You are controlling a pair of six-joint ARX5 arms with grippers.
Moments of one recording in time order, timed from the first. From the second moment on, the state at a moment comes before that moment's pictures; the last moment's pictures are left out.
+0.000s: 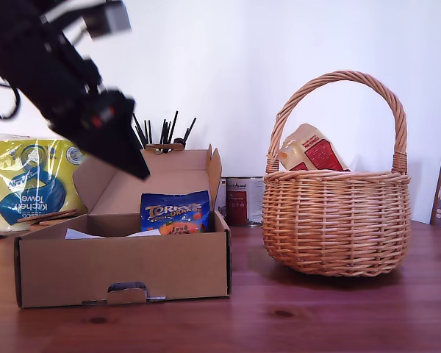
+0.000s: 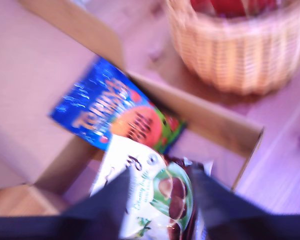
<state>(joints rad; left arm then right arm) -0.52 1.38 0.85 -0.21 0.13 0.44 0.30 0.29 0.60 -0.64 -0.41 0.05</state>
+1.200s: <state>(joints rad) -0.42 1.79 1.06 -0.42 0.20 0.50 0.30 0.29 0.60 -0.64 -0.41 0.05</state>
